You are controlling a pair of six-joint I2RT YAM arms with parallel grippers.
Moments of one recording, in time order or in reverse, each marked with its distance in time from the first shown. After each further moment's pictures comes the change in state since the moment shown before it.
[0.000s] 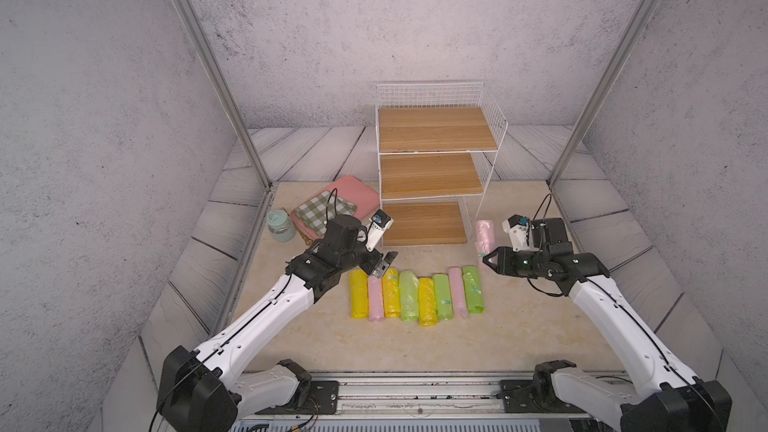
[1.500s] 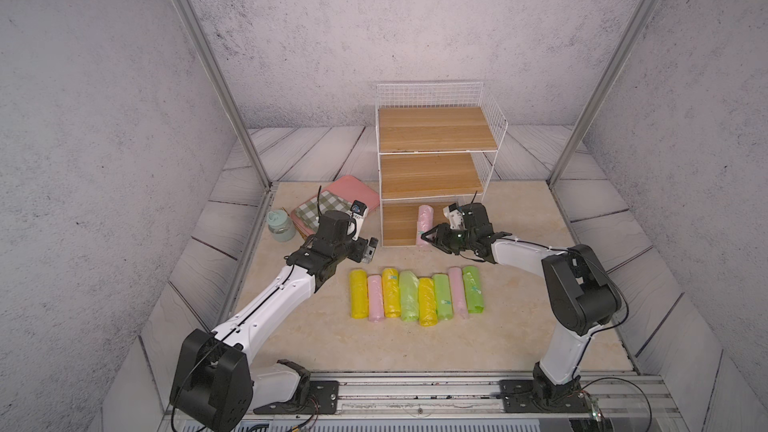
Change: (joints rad) left arm 0.153 0.093 -0.064 0.113 -0.133 -0.127; right arm 0.232 0.750 0.137 0.819 -0.154 0.507
